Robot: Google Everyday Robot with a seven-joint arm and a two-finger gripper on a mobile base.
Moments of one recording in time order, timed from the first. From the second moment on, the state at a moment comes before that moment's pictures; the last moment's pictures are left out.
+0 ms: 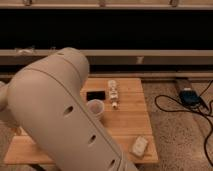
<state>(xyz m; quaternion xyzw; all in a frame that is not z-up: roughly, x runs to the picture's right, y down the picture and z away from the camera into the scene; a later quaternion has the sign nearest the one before) -0.387 0.202 0.717 -0.27 0.23 0.51 0.79</state>
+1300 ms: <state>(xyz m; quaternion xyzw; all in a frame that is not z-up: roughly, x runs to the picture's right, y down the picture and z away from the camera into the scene) -0.360 0.204 0.801 -0.37 0.24 0.58 0.69</state>
